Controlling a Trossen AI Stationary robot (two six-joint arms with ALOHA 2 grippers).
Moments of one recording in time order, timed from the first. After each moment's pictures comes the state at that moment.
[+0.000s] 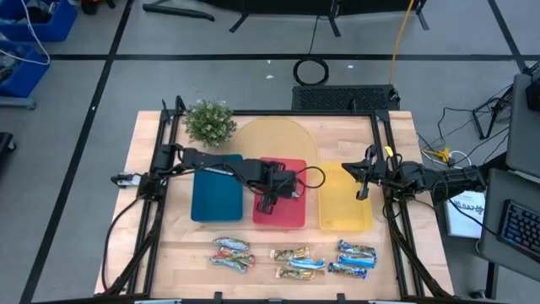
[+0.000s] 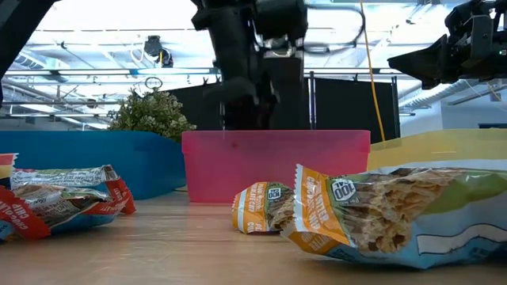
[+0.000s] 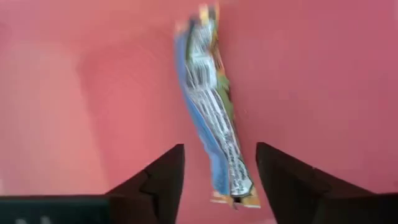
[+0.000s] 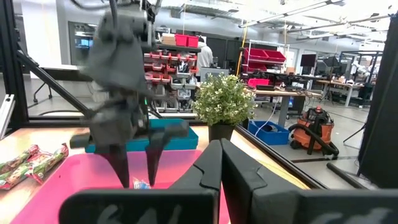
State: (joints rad) left arm -0.05 2.06 1.64 -0.83 -0.11 0.33; right arm 0.11 0.02 0.01 0.13 0.36 -0.12
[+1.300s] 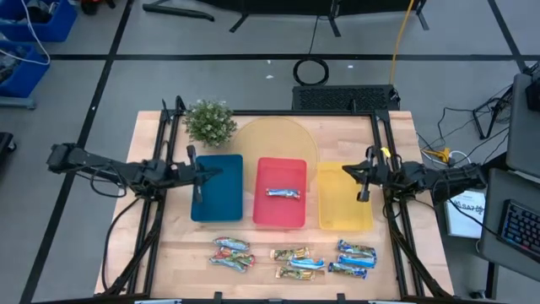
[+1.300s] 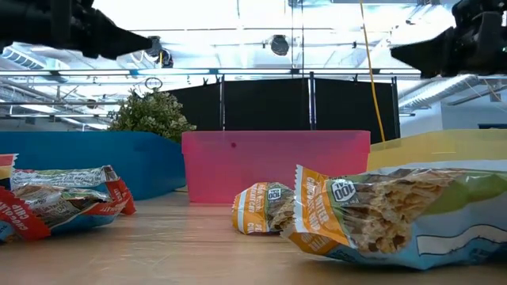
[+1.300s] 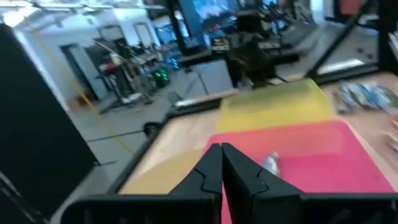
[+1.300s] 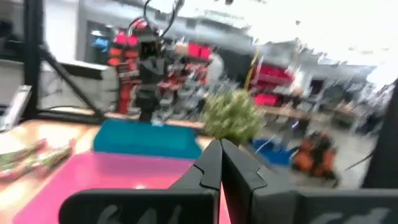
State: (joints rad) left arm -0.19 0.59 0.25 0.32 -0.39 0.29; right arm 0.14 0.05 0.02 0.21 0.36 -0.27
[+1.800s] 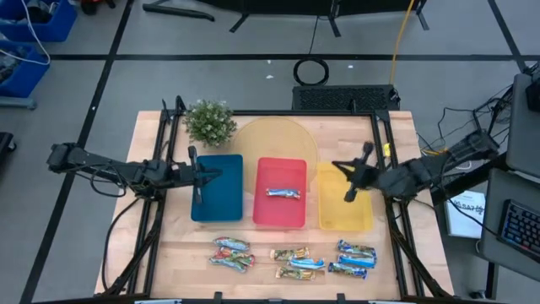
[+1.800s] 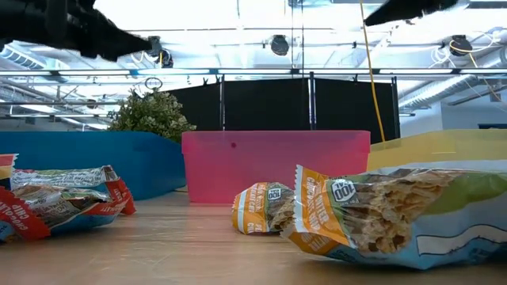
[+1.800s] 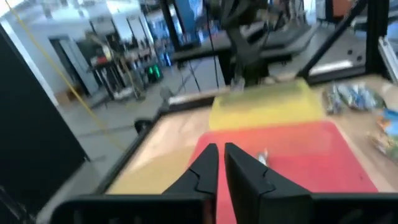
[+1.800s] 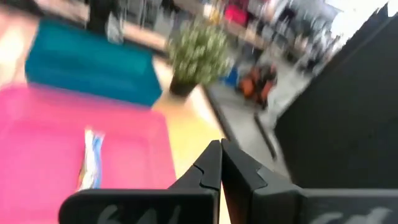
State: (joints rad) left arm -0.19 0.59 0.26 0.25 -0.37 0.23; right arm 0.45 0.87 0.77 -0.42 0.89 -0.11
